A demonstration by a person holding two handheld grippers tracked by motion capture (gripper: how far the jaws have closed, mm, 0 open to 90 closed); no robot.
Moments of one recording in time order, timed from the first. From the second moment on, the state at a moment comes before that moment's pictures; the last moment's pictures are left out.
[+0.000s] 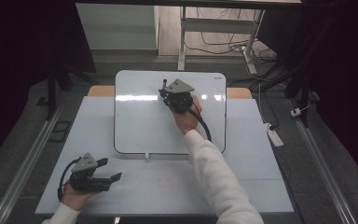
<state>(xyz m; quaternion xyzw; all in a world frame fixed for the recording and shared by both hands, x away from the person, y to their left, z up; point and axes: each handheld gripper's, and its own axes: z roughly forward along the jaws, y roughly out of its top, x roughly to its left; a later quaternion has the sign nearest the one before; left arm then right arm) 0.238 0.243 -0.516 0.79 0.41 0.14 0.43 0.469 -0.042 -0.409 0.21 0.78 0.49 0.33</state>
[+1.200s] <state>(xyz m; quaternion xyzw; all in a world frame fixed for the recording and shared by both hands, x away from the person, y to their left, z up) 0.237 0.243 -0.514 0.79 0.41 0.14 0.44 0.463 -0.099 -0.413 0.34 0.70 0.52 0.35</state>
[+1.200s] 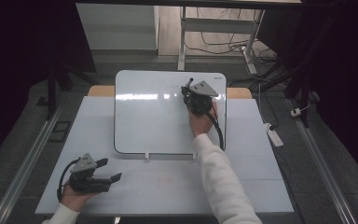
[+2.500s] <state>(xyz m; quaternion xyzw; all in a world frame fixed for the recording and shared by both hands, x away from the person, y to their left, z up) 0.238 0.242 -0.506 0.78 0.40 0.16 0.45 0.453 -0.107 -0.402 0.29 0.75 0.53 0.28</state>
